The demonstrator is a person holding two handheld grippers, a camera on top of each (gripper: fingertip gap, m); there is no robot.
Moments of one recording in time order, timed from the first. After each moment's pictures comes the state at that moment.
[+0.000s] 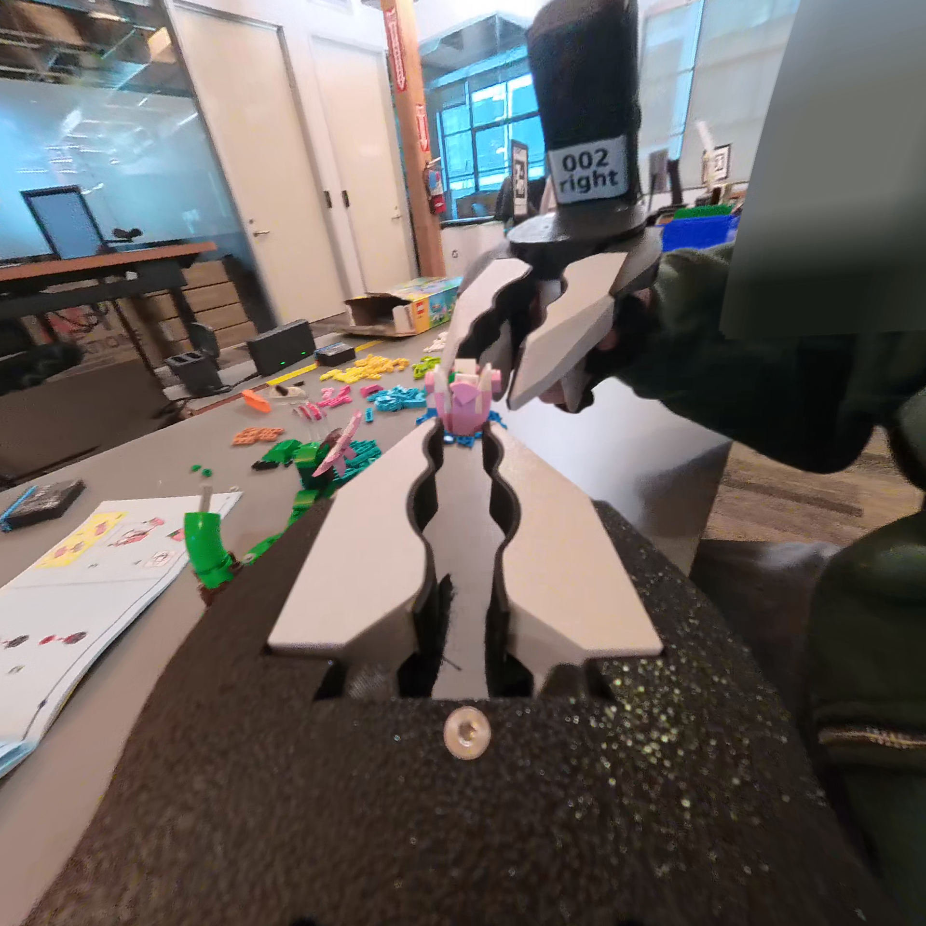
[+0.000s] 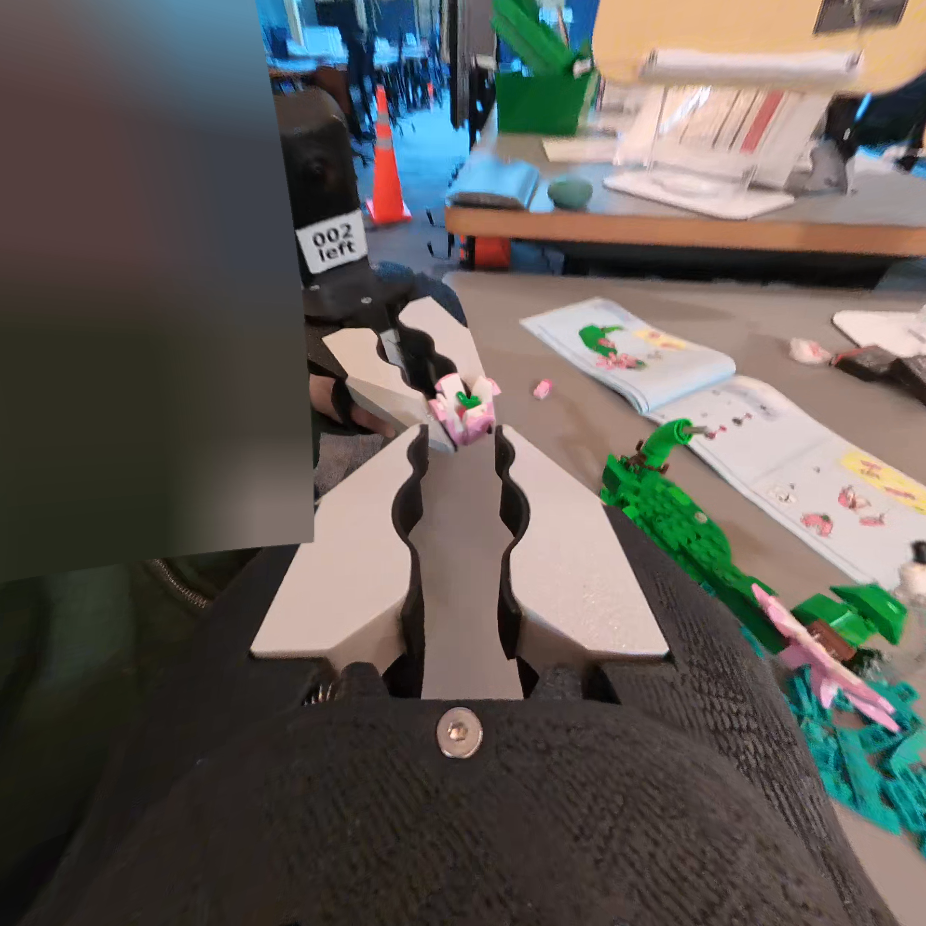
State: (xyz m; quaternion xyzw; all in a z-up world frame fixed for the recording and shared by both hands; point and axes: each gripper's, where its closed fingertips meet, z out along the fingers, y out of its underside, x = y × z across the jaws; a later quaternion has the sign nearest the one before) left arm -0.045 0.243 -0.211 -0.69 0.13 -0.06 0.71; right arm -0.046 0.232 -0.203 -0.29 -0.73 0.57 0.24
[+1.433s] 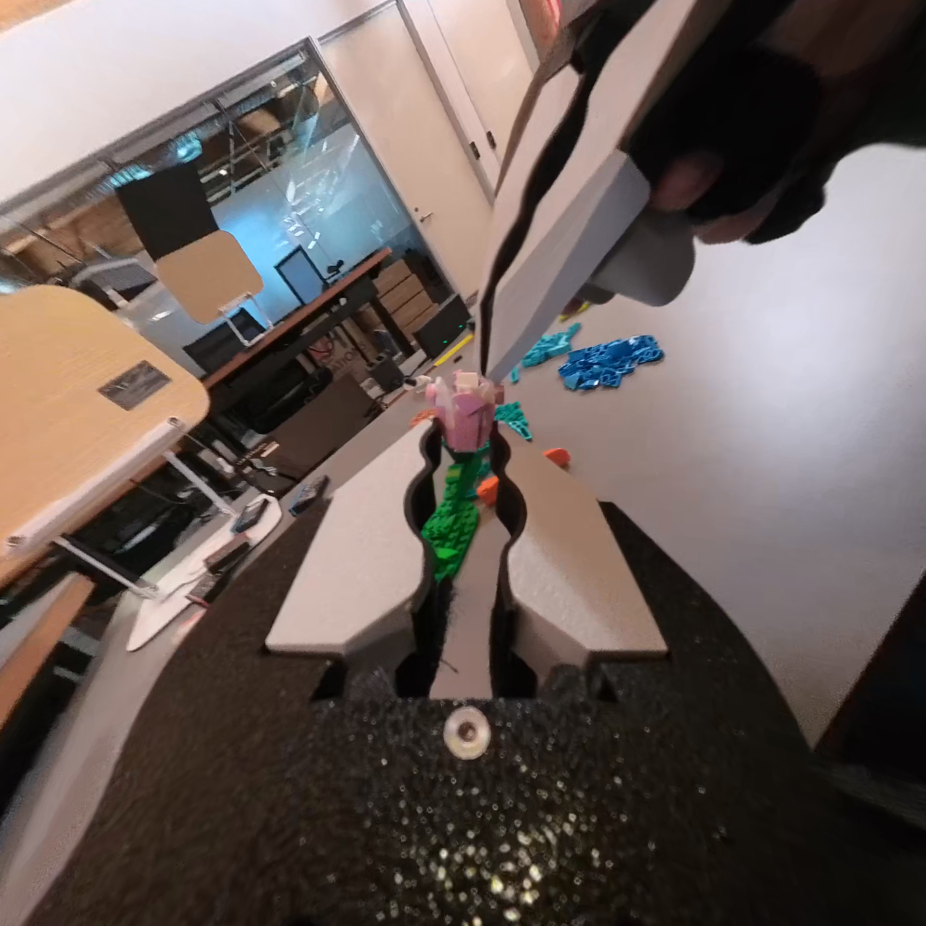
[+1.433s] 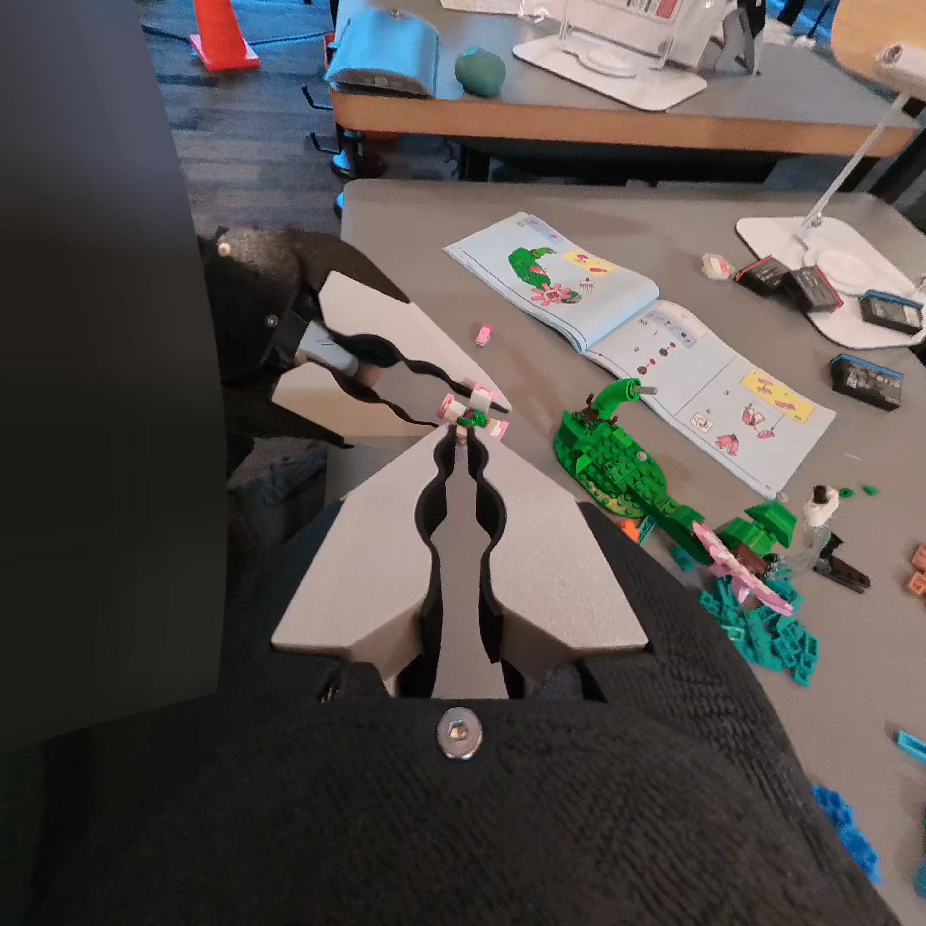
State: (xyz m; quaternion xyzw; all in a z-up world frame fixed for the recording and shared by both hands) left arm -0.069 0.246 -0.215 -0.69 0.16 0.22 0.67; right arm -0.057 0.229 -0.200 -0.40 -0.75 0.44 0.28
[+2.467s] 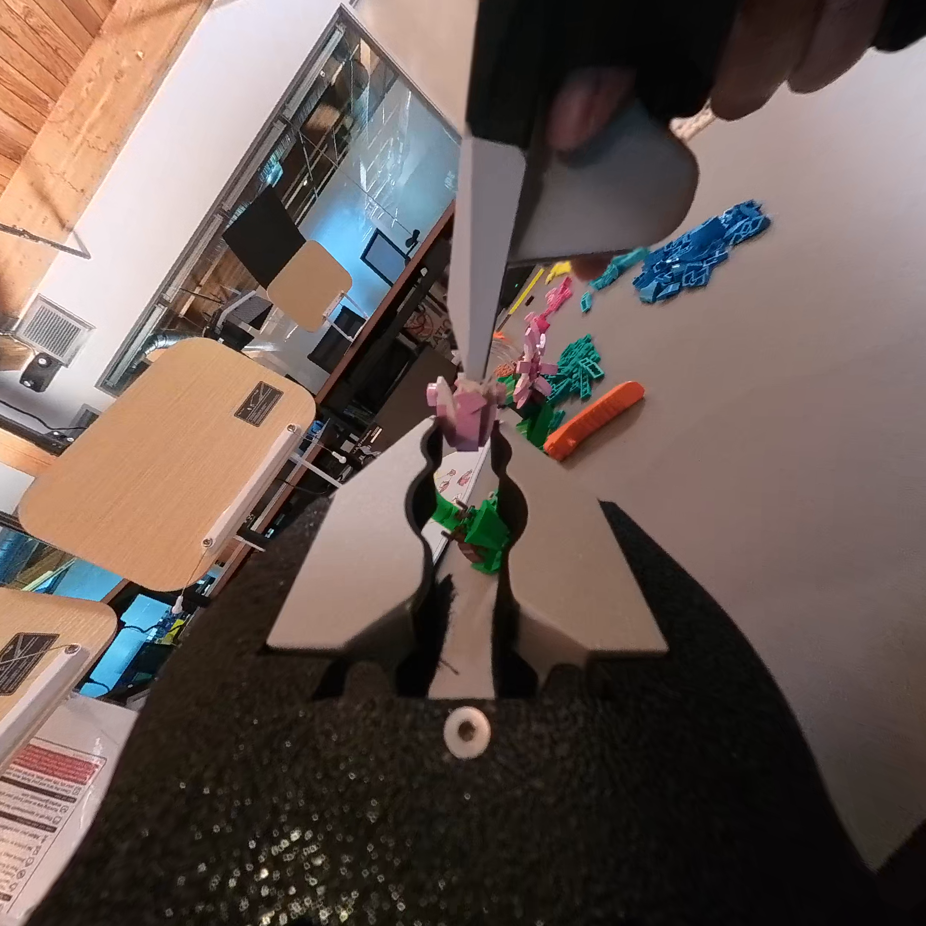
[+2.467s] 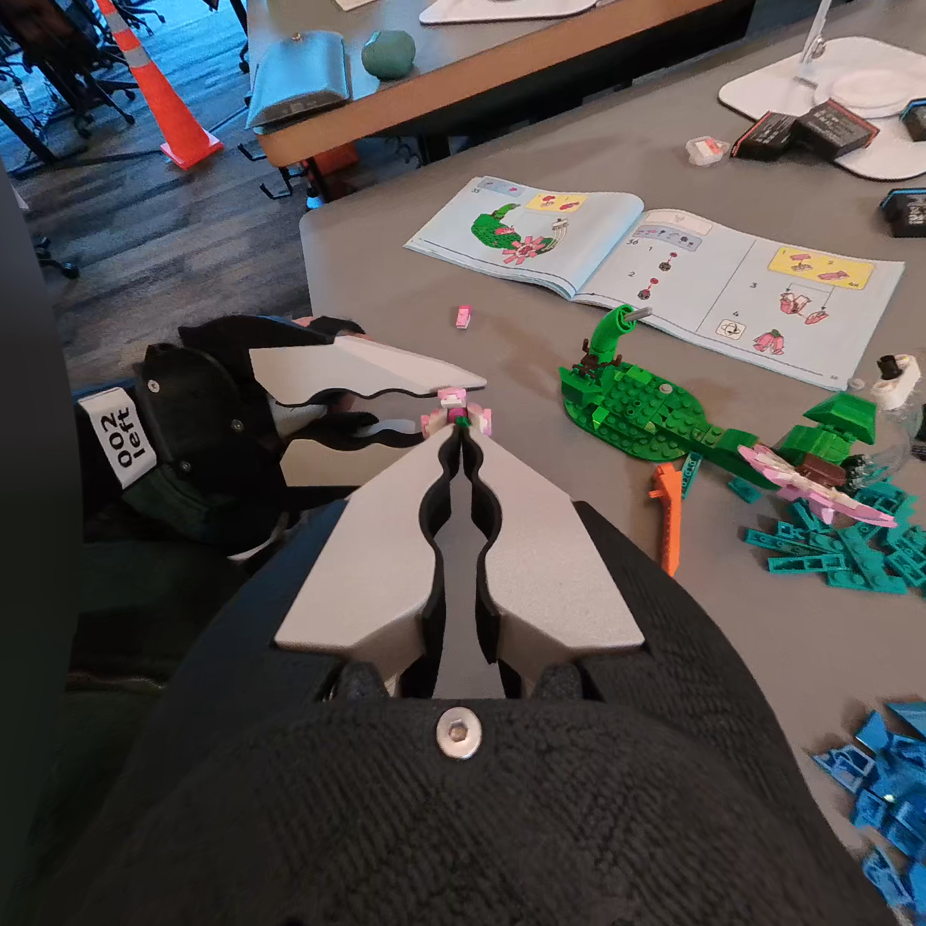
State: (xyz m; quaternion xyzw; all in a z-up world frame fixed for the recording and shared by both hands) left arm -0.082 0.250 -0.226 -0.68 0.20 0.39 0.59; right arm -0.069 0.242 -0.218 -0.52 -0.68 0.46 0.22
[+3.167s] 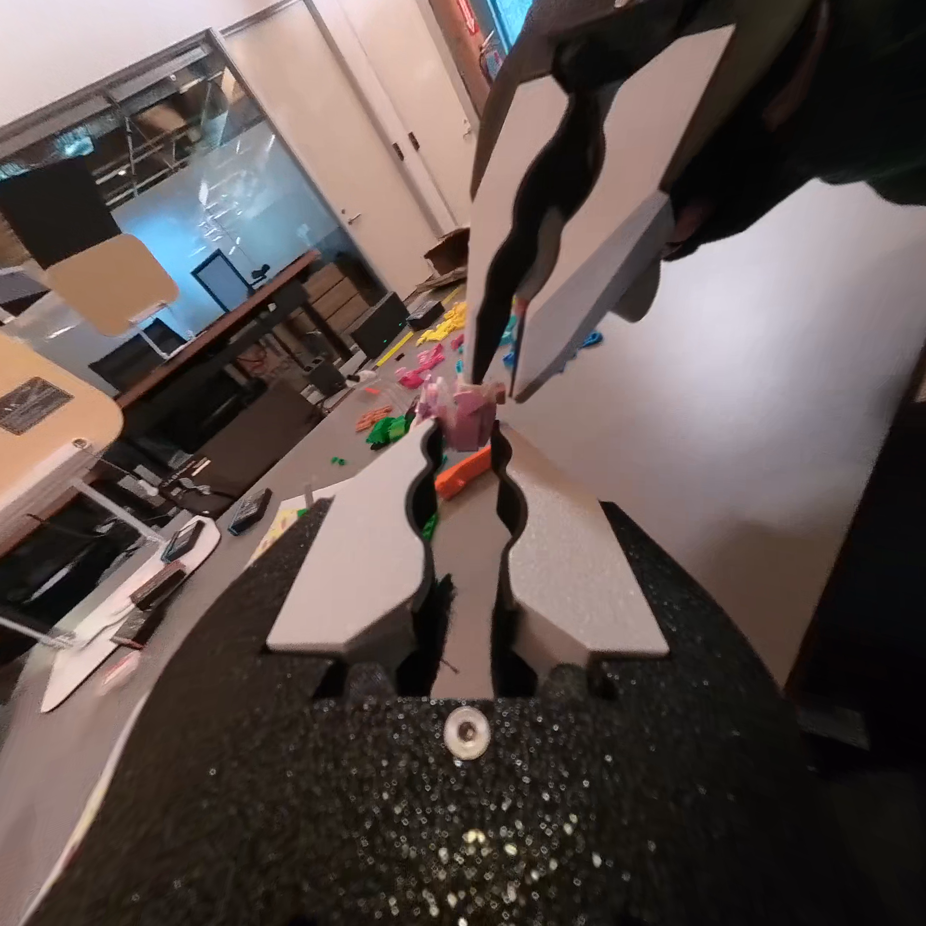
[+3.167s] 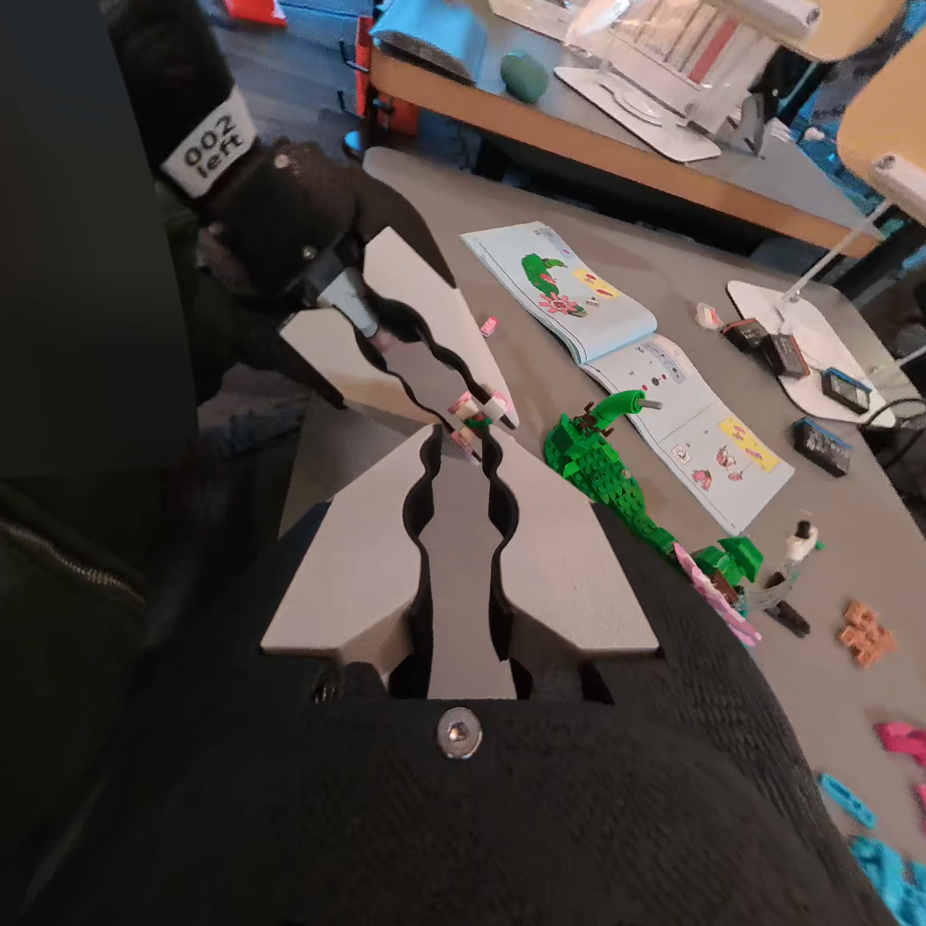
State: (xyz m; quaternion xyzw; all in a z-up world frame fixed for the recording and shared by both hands) left arm -0.059 0.249 -0.233 -0.71 0.21 0.16 0.65; right arm -0.048 0.228 -0.221 -0.30 -0.79 0.41 0.33
